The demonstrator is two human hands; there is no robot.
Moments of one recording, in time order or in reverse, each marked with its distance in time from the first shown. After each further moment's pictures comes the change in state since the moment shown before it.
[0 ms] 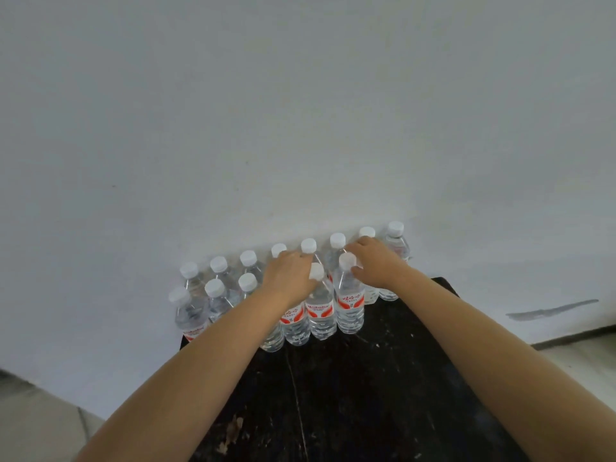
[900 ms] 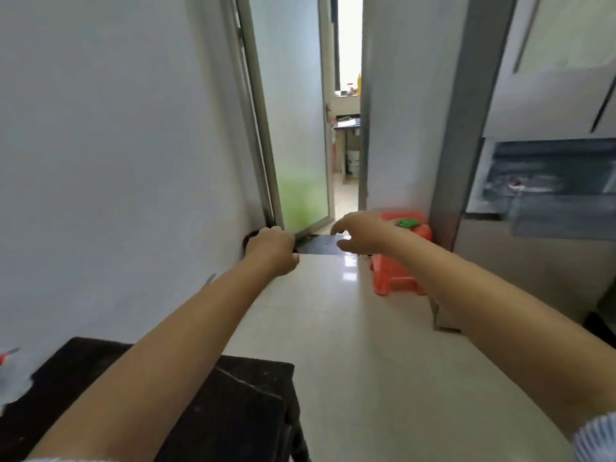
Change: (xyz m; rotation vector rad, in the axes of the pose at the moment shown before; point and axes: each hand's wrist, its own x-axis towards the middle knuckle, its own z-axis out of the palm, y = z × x) left_hand -0.379 0.488 -0.153 -0.043 0.071 1.085; right_hand -0.730 0.027 -0.132 -0.082 0.302 1.068
